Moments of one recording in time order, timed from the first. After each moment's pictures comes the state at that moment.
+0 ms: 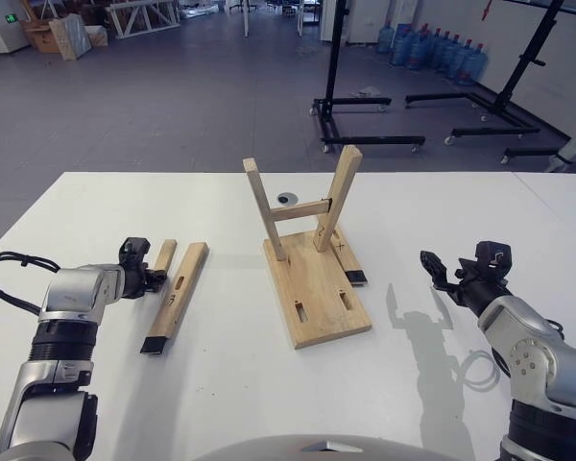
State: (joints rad) left arm -0.37 0.60 0.07 0.20 -0.23 1.12 -0.37; right arm -0.01 -0.33 -0.45 -0.36 0.49 0.89 0.14
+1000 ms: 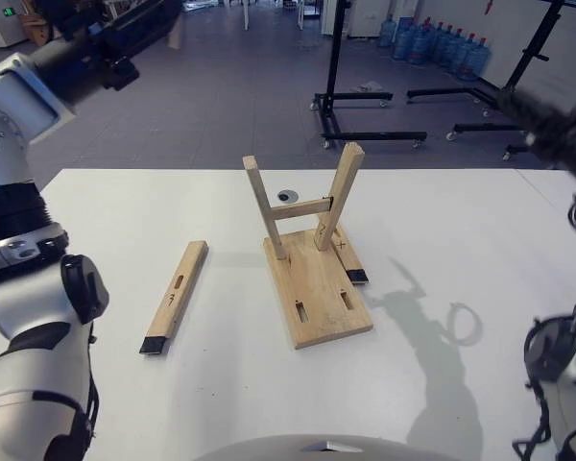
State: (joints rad) left arm -1.11 0.58 0.40 0.17 -0.87 1.09 -0.80; right arm -0.88 -0.74 -0.59 0.08 0.86 1.07 0.43
